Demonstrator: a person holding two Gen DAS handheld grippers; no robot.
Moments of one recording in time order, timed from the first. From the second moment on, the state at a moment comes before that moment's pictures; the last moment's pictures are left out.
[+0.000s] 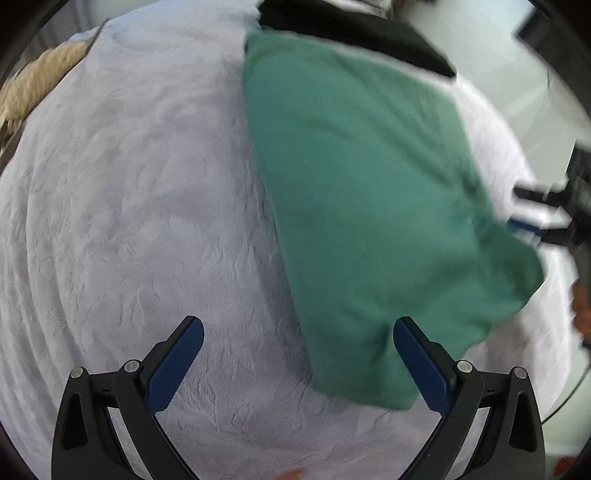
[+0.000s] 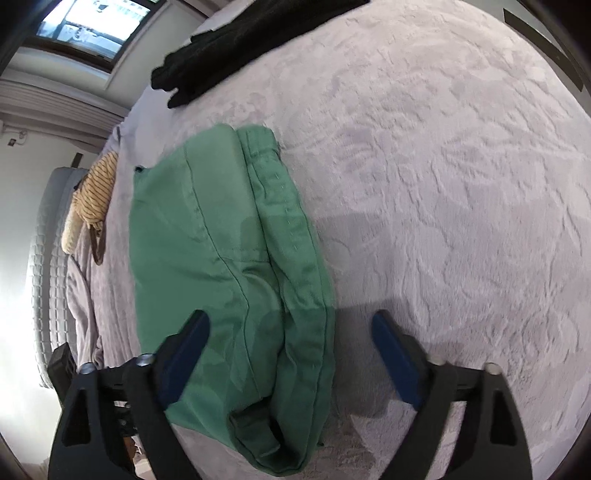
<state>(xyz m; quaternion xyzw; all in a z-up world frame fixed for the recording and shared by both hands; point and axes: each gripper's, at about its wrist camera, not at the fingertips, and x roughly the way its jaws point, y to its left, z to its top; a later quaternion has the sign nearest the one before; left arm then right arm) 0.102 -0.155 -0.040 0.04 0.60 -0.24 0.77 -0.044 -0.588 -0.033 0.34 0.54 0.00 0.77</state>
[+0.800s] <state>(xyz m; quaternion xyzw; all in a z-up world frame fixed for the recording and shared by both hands) 0.155 -0.212 -0.105 -0.07 0.66 -0.33 0.67 0.078 -0.547 -0.090 0.36 0.57 0.19 0.72</state>
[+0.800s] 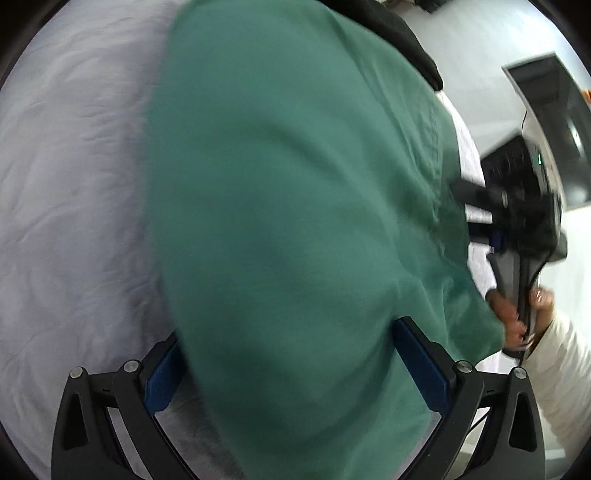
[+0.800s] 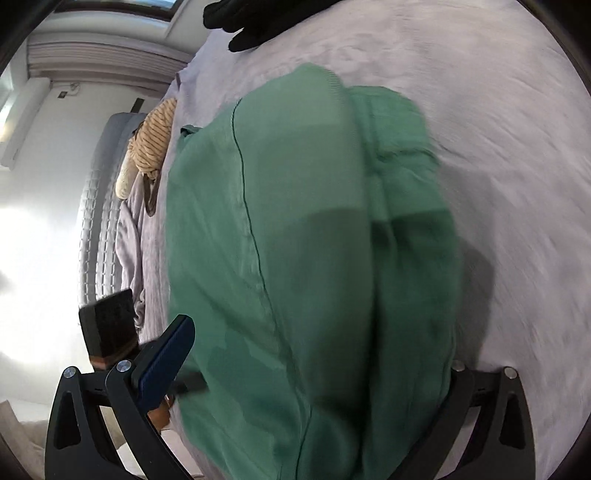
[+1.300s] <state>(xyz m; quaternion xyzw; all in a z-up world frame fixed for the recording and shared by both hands) 0.120 -0.205 -0.033 -0.06 0.61 -0.37 0.70 0.063 -0.545 -0.075 0.49 0.50 0.20 0.68</state>
